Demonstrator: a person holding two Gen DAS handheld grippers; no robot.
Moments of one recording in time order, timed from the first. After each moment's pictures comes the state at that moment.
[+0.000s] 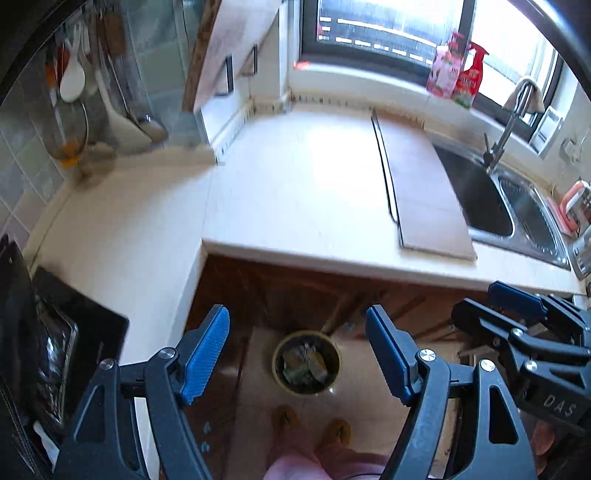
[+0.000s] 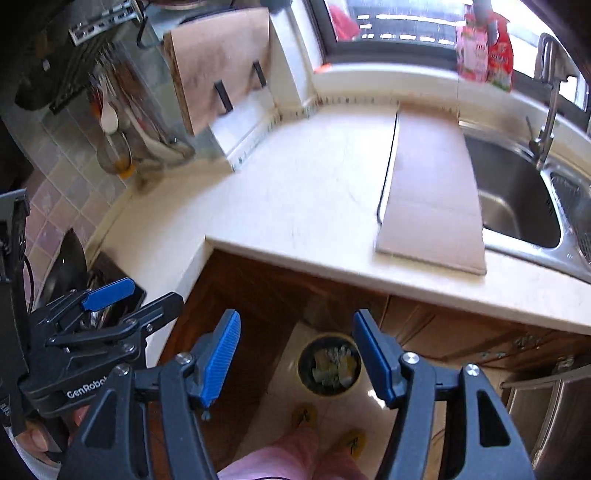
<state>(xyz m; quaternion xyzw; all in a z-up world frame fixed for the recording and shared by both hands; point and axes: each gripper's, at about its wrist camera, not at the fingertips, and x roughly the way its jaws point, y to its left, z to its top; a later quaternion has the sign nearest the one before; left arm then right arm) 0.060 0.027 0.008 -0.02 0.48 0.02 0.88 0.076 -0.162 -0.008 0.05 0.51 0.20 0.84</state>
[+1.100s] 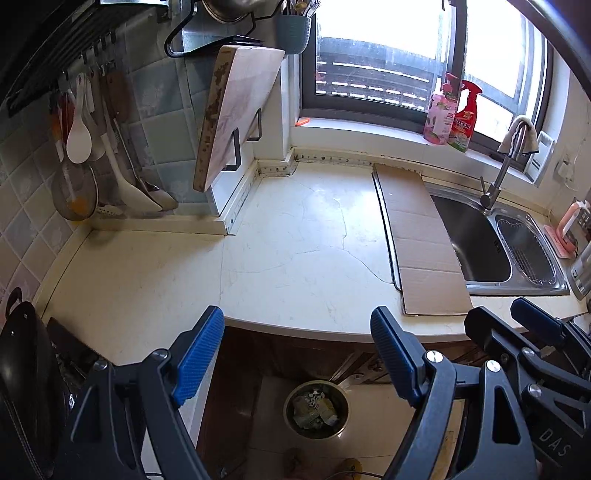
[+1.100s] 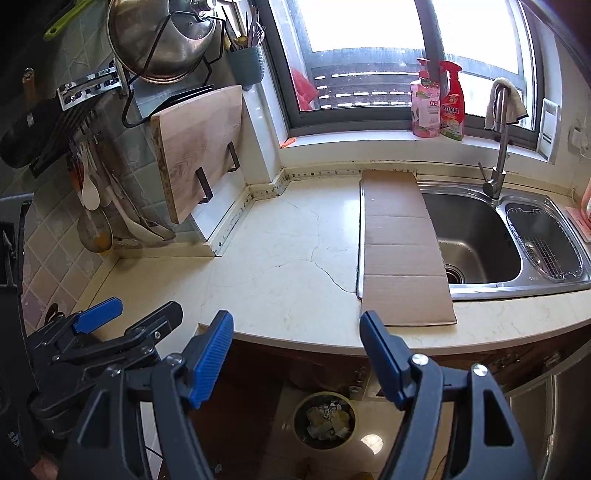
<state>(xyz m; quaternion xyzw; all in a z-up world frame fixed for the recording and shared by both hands) 0.089 0.033 0.055 -0.01 0.41 0.03 0.91 0.081 -0.139 0.052 0.07 0.41 0.11 0.90</state>
